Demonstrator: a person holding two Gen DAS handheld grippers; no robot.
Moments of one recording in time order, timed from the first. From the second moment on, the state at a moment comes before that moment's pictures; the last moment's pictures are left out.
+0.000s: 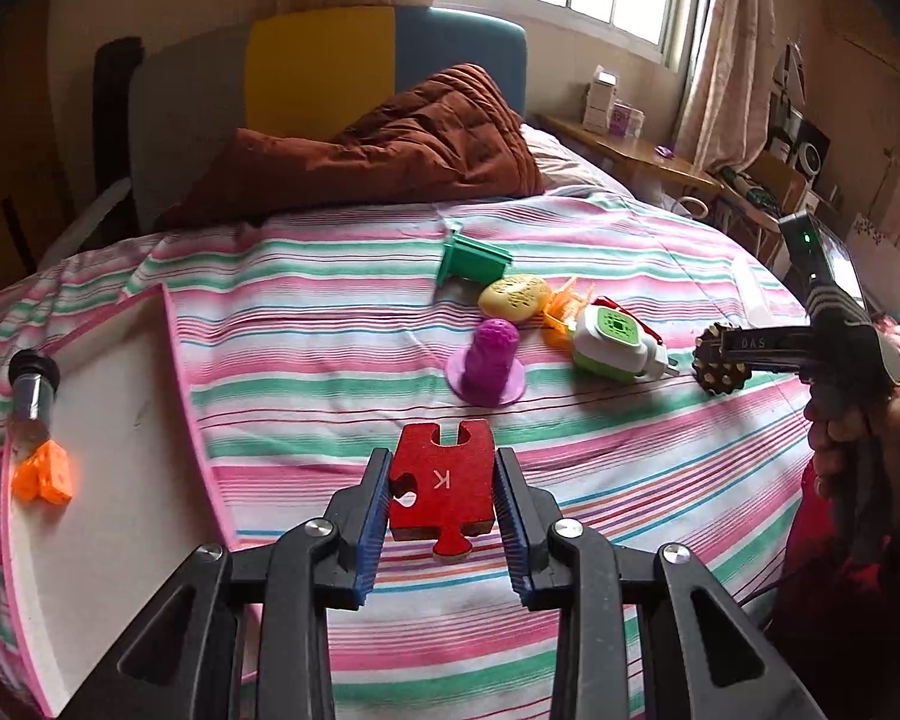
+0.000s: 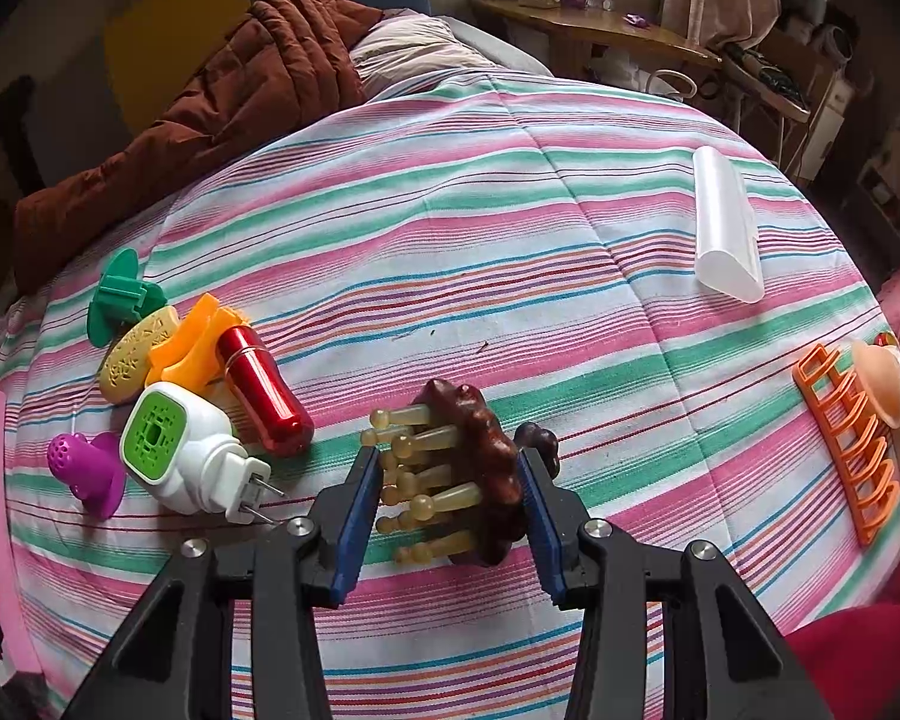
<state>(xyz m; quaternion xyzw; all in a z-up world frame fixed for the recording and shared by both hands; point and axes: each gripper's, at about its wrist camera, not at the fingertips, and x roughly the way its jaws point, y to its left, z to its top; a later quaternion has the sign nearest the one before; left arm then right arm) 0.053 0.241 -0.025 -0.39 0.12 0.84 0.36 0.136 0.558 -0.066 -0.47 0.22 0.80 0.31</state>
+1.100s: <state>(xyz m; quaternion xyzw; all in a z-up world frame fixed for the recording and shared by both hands) -0.072 0.048 -0.069 -0.47 0.04 0.87 0.15 0.135 0.552 -0.067 -0.47 0.19 0.80 0.32</state>
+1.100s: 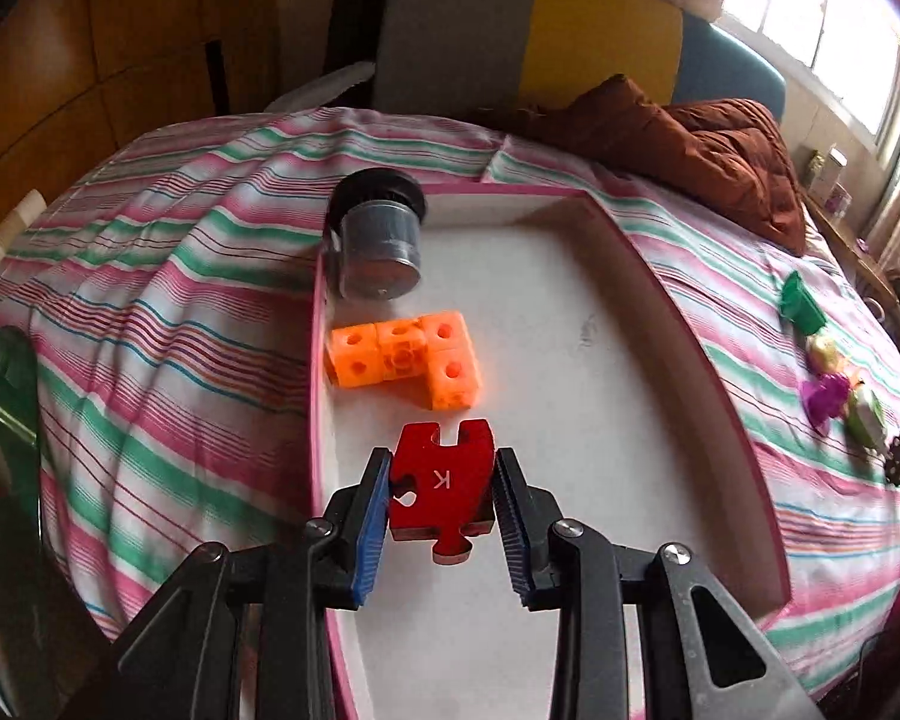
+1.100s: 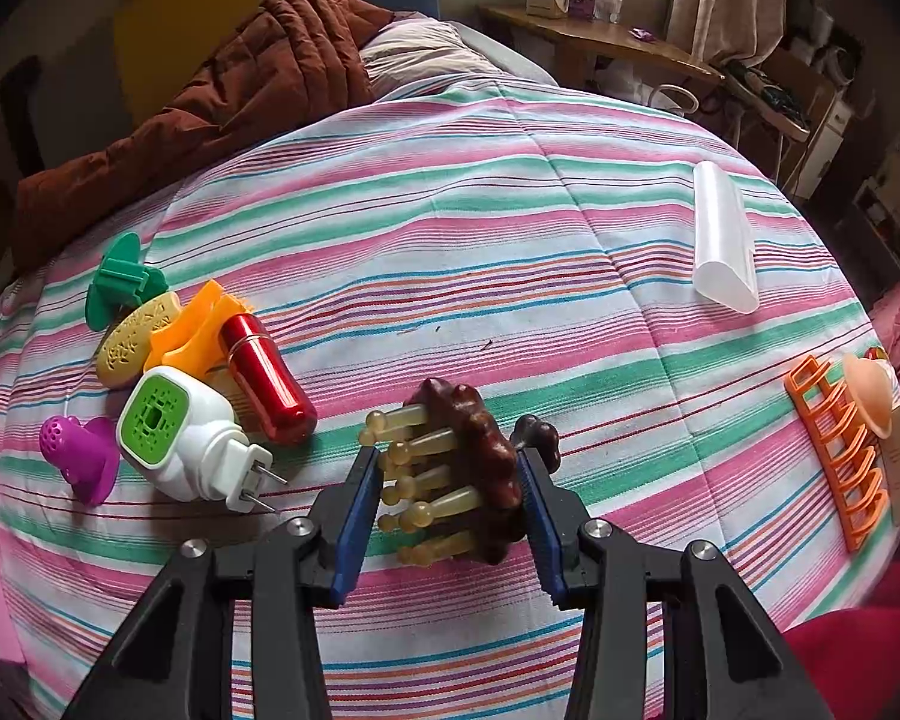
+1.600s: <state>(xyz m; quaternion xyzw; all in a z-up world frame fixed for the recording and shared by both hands) -0.063 0.042 -0.059 -0.44 0.06 0.89 0.12 0.132 0.550 -0.067 -0.48 0.18 0.80 0.32</state>
